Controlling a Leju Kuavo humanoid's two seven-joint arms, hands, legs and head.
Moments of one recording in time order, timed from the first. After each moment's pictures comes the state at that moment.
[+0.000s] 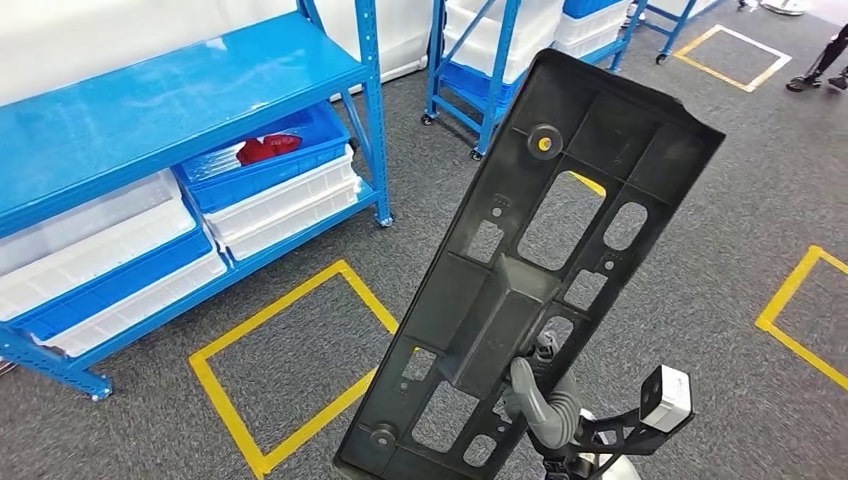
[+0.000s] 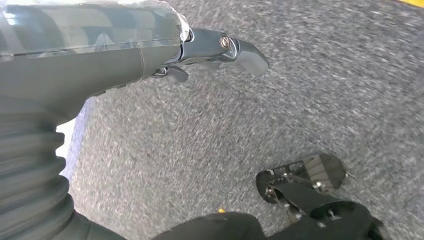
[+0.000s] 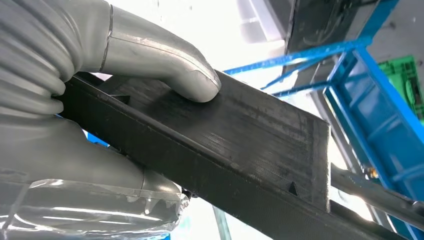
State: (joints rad) left arm -0.06 -0.06 0.42 -0.21 -0.82 0.07 -0.13; right arm 0.14 0.03 0.21 -1.86 -0.47 0.62 -0.42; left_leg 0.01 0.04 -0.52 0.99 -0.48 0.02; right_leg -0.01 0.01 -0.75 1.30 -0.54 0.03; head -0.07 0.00
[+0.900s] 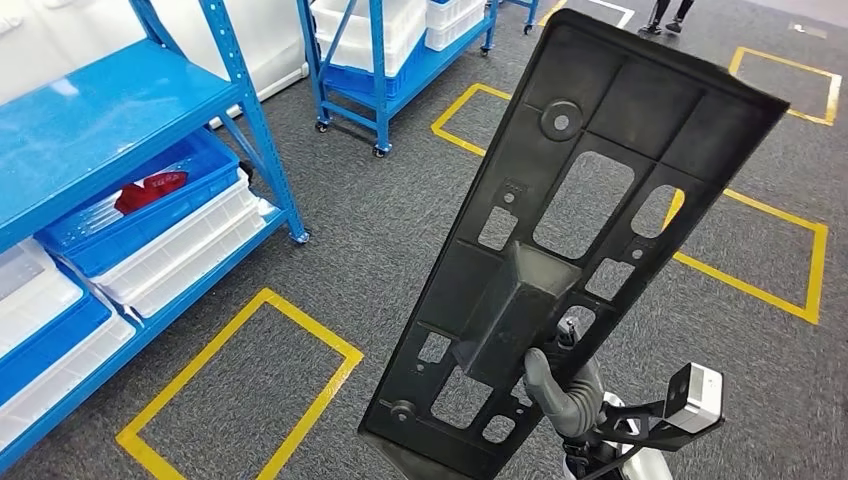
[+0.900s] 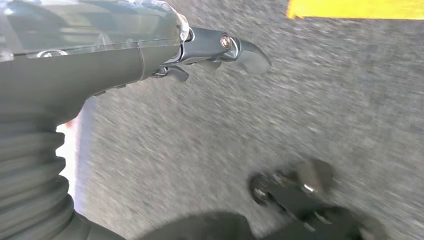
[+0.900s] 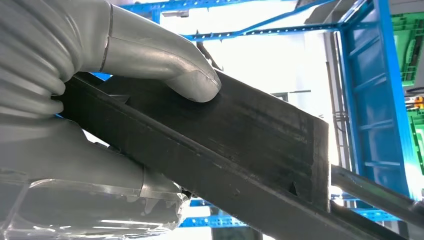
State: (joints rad) left arm -0.06 -0.08 0.43 -0.21 -0.84 0.09 -0.11; right arm 0.10 -0.02 0.16 -1.93 -0.39 0.60 -0.43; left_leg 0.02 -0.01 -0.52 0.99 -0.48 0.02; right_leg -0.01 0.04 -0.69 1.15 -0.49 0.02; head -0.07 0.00
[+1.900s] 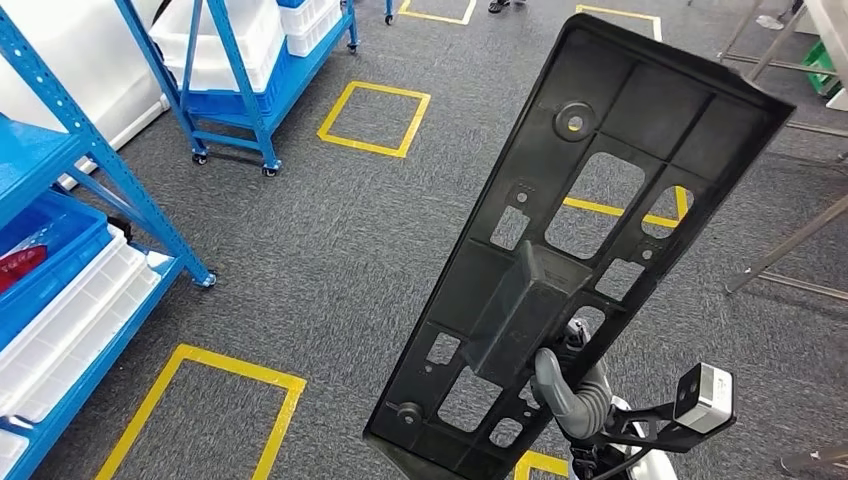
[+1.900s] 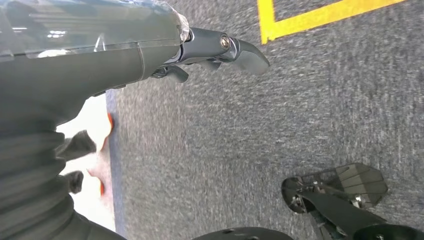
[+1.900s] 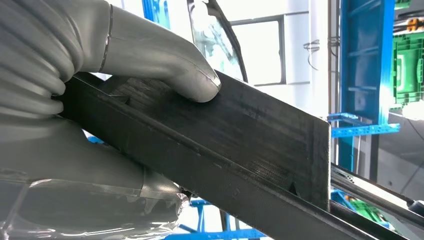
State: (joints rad) left arm -0.05 -0.07 0.43 -0.21 -0.87 0.12 -0.03; right arm 0.11 -0.01 0.12 -1.94 -0.43 0.64 -0.39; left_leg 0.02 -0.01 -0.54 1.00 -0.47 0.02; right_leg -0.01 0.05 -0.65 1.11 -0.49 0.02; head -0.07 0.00
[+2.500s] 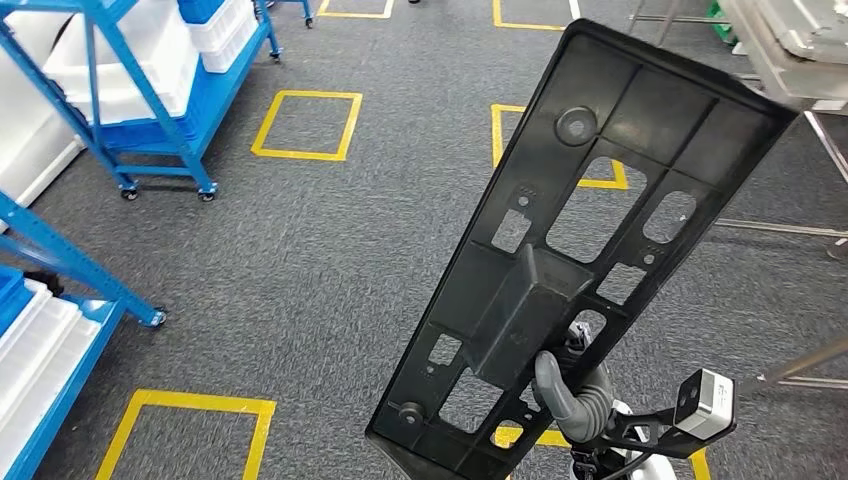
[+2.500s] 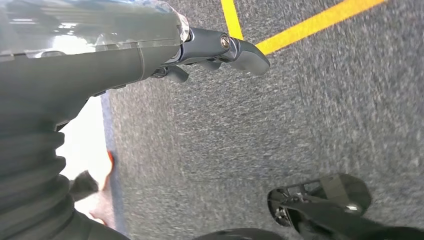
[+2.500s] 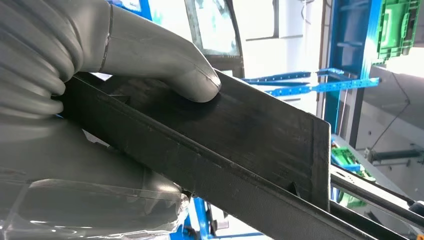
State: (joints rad) left arm -0.06 -0.08 0.43 -0.21 -0.88 0.14 -0.03; right arm 0.14 0.00 0.12 -1.95 -0.40 0.62 -0.41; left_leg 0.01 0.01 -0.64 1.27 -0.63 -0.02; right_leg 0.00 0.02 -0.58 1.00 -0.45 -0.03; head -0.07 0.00
